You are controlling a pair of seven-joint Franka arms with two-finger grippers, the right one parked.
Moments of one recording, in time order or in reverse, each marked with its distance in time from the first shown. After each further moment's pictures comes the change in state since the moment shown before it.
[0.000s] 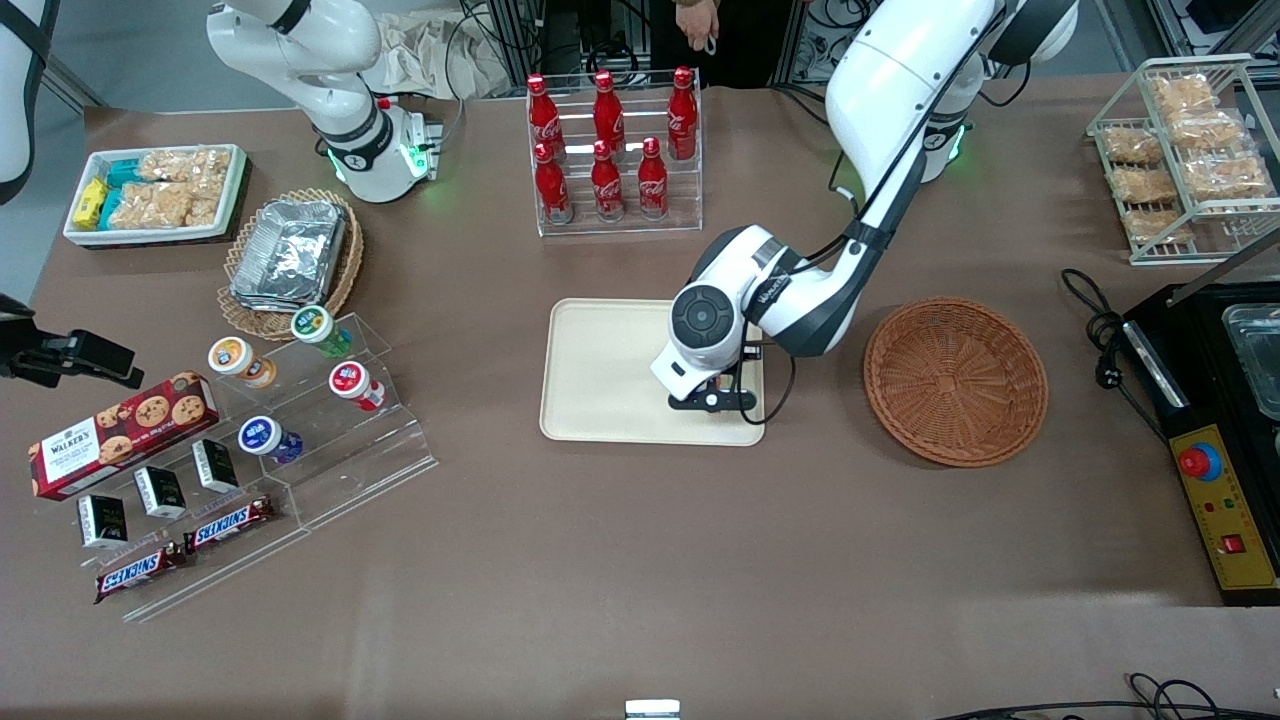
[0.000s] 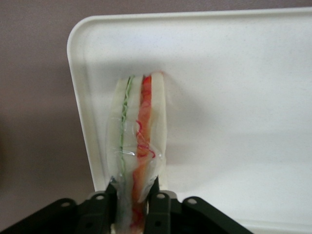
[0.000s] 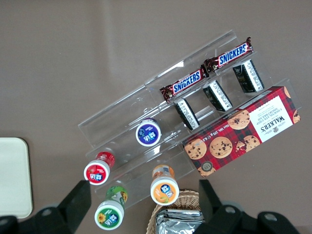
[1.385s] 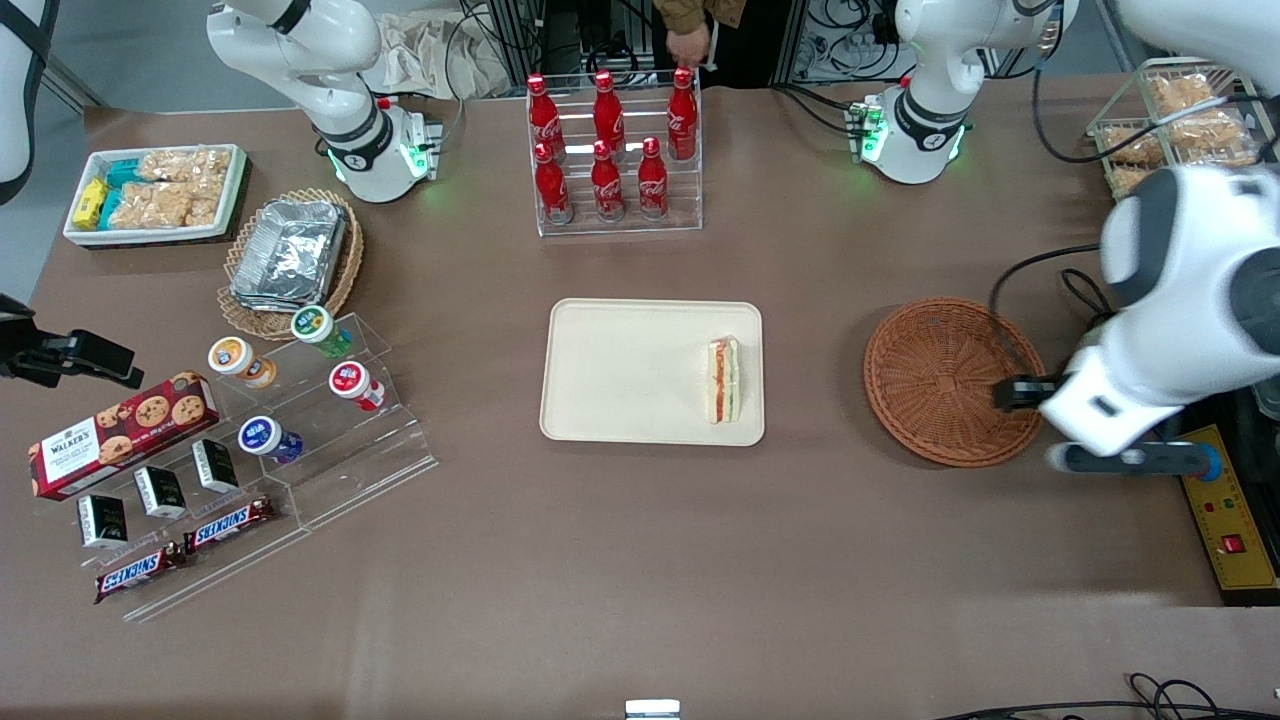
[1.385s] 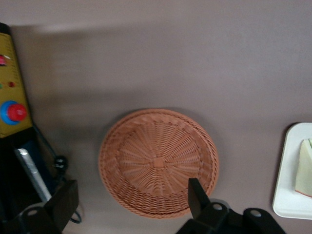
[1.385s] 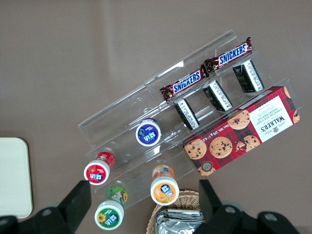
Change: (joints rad) arm 0.565 -0.310 0.049 0.216 0.079 -0.334 0.585
